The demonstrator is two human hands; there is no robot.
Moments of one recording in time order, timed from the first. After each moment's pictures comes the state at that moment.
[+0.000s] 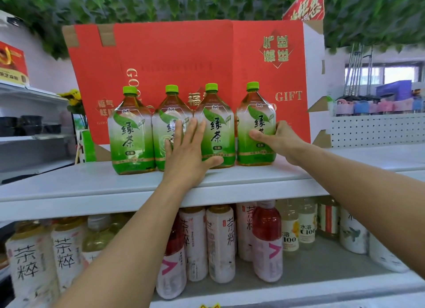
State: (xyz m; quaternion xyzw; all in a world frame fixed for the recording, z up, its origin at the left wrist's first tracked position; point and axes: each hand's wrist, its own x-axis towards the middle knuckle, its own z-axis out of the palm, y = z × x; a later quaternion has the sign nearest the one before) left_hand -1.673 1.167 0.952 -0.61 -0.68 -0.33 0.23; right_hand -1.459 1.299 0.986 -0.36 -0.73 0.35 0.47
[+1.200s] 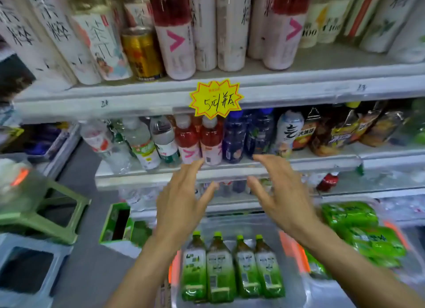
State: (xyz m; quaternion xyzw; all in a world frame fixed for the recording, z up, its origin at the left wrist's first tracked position) left_hand -1.609 0.903 0.579 -0.57 -0.76 -0.31 -0.04; right_hand -1.412 0.988 0.595 -0.41 -0.84 0.14 0.31
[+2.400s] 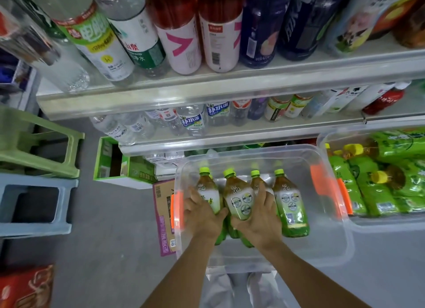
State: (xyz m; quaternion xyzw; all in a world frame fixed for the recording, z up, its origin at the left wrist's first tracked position) left_hand -1.581 0.858 0.285 -0.29 -0.89 -0.02 -0.36; right_hand -1.446 0.897 0.270 -0.63 -0.69 0.36 -0.05
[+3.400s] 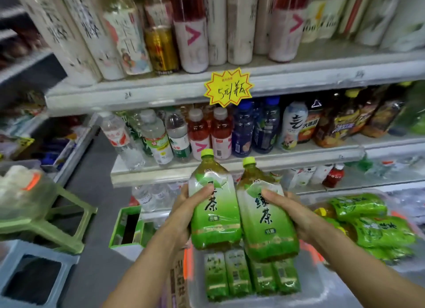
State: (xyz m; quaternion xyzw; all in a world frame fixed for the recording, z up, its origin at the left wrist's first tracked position) left_hand -1.638 0.864 0.523 -0.17 -0.56 -0.56 -0.59; right_hand -1.401 0.955 0.518 -0.48 -0.42 0.73 0.24
